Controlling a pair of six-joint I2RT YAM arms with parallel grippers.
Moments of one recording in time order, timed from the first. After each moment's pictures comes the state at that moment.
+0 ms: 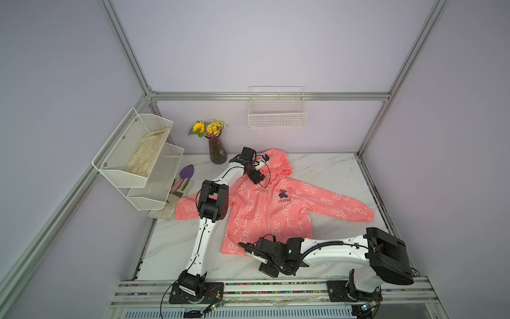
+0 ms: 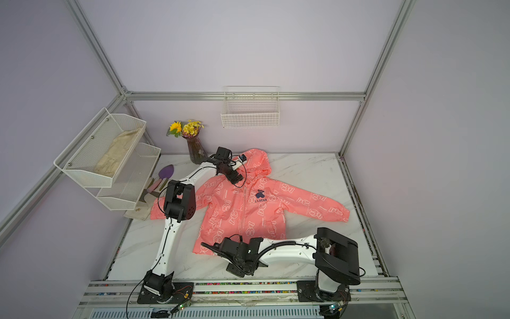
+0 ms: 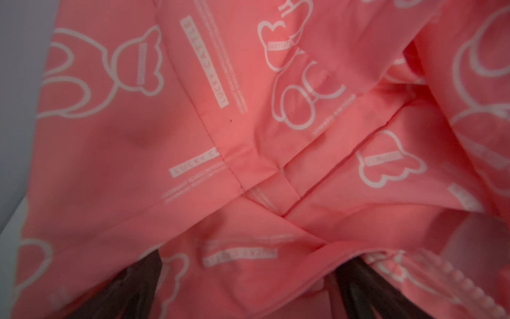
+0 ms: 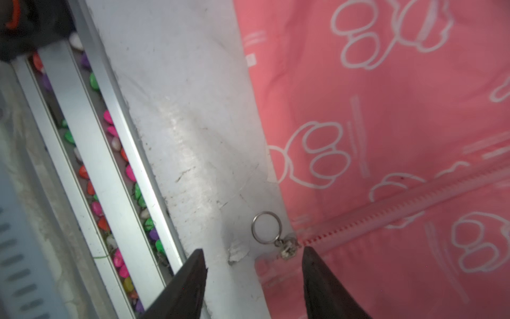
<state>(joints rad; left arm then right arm) -0.32 2.51 2.16 -0.59 0.18 0.61 1.28 1.61 0.99 -0.49 0.09 0.14</state>
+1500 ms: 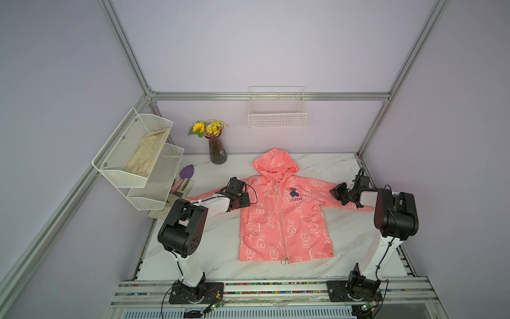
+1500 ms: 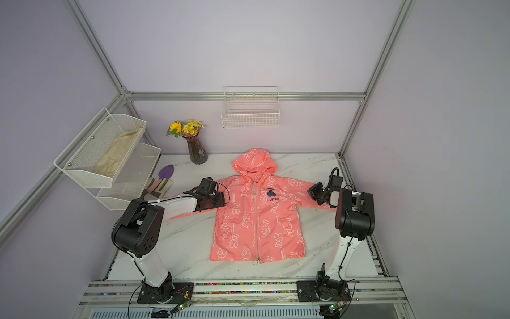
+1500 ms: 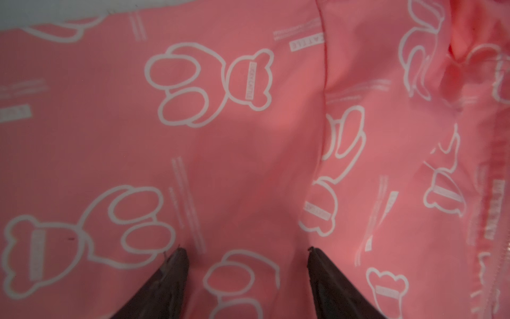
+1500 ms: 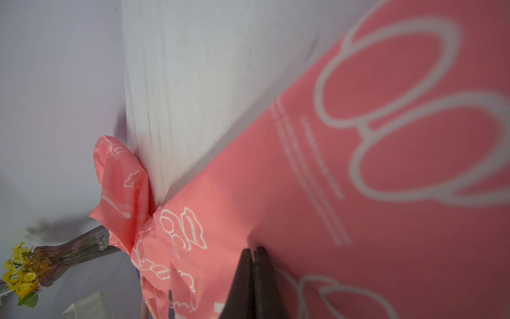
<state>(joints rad) -0.40 1.78 1.00 -0.20 -0.07 -0.56 -0.29 1.99 1.04 0.10 -0.52 0.86</state>
